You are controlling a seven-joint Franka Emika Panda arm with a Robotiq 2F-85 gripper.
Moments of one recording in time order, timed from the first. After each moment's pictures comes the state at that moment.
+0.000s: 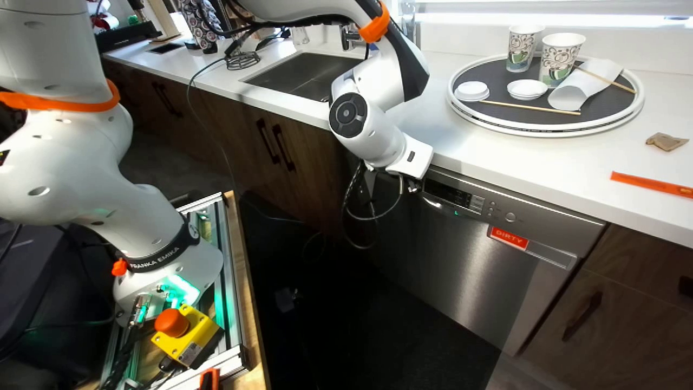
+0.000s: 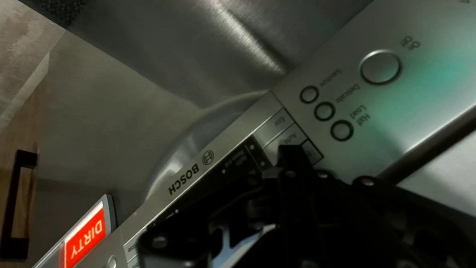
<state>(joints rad) -0.14 0.43 0.12 -2.24 1.93 2.90 -1.64</state>
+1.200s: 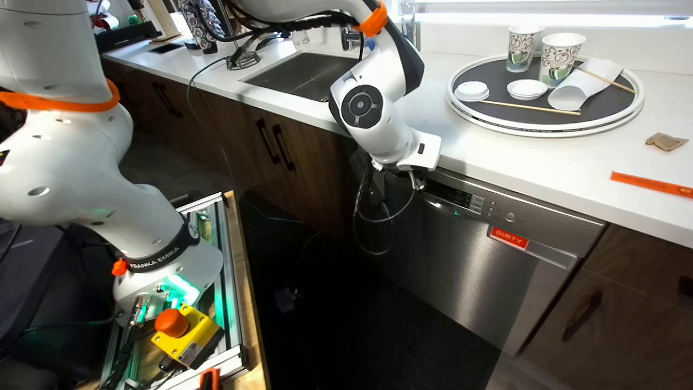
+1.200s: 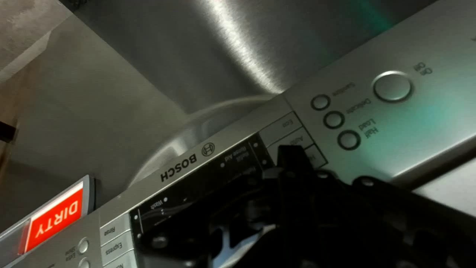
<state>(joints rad) -0.14 0.43 0.12 -2.25 1.64 2.90 -1.55</state>
